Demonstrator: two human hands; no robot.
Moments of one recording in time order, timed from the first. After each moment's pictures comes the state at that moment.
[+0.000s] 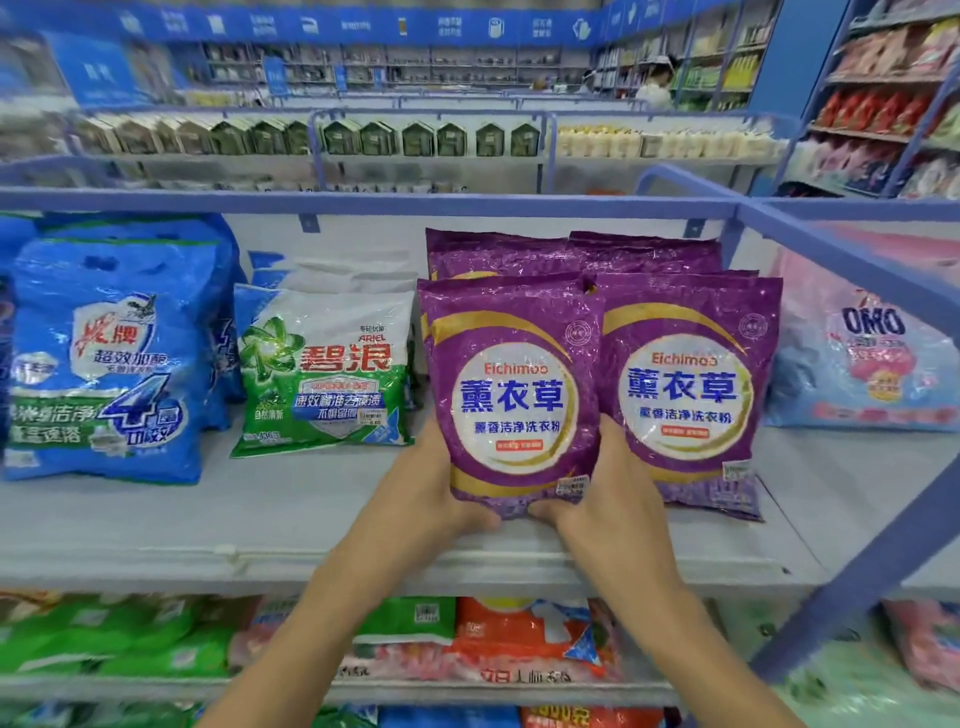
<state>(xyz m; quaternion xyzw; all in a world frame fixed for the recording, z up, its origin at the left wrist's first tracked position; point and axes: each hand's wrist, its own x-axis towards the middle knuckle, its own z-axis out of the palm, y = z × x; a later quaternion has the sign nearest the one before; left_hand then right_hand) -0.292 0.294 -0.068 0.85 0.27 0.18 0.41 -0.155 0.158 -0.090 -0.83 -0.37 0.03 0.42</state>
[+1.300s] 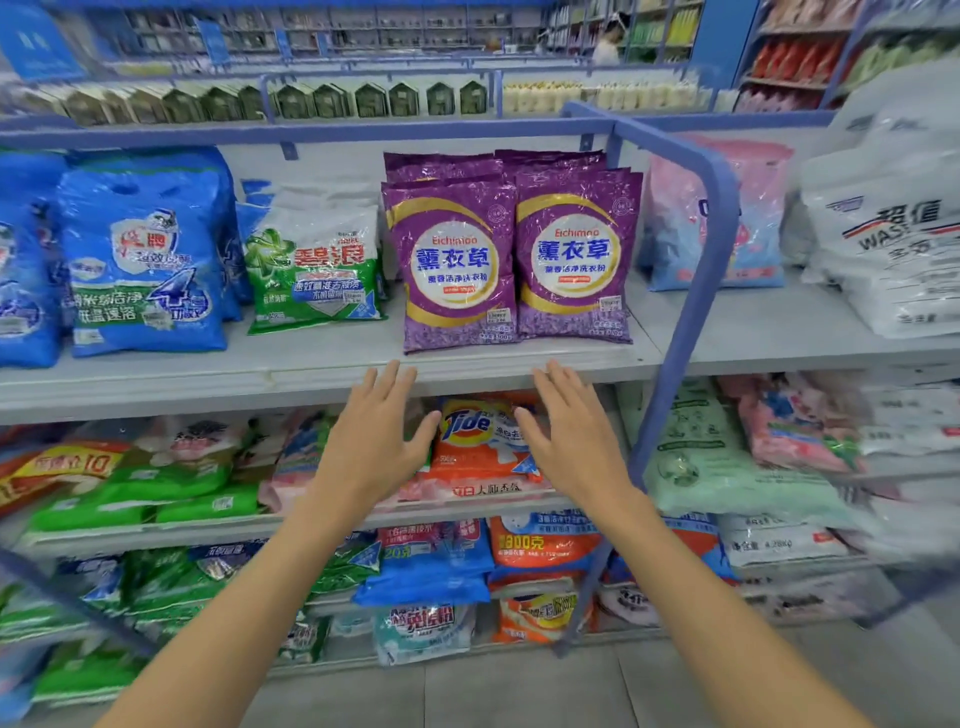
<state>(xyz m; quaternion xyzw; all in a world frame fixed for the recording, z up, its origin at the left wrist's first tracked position) -0.398 0.184 -0.116 0.92 0.32 0.18 0.13 -0.220 0.026 -0.143 -0.84 -0.46 -0.02 0.28</state>
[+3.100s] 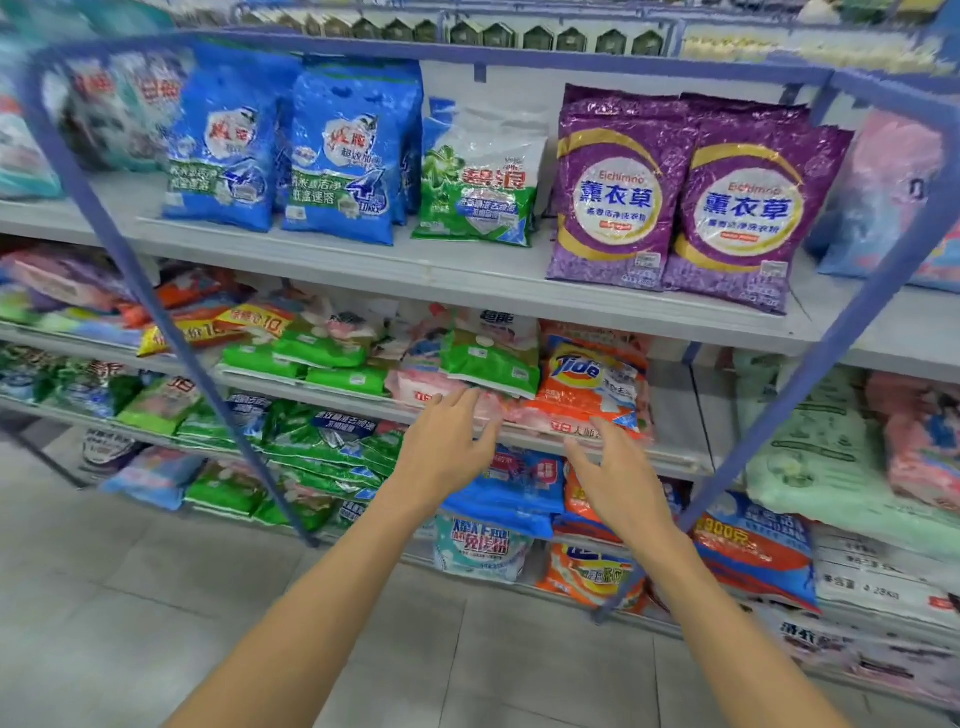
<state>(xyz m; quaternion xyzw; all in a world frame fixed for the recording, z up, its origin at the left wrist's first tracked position) -0.496 0.138 -0.183 0.88 0.43 0.14 0.18 -0.324 0.004 -0.199 -0.84 -0.44 0.15 0.27</state>
